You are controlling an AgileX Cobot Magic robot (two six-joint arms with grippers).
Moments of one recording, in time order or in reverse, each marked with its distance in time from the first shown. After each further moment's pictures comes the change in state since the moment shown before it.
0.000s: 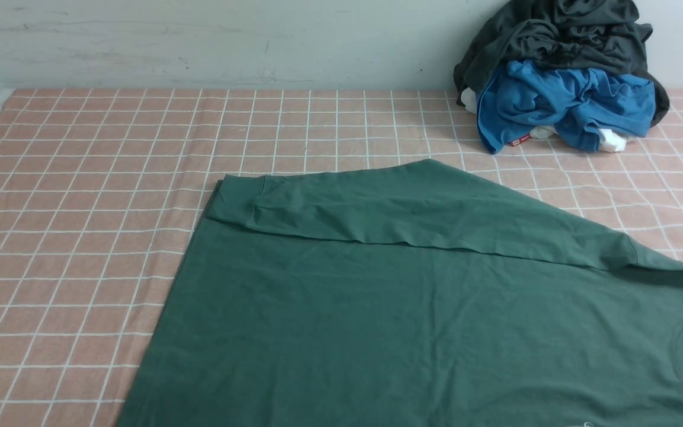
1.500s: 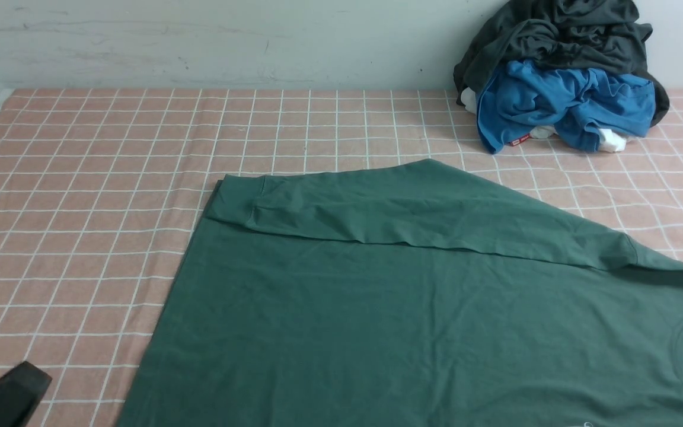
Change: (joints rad) right arm 0.000 0.000 -0.006 1.046 -0.056 -0.092; left arm 0.000 0.000 -0.123 -1.036 -0.003 0.139
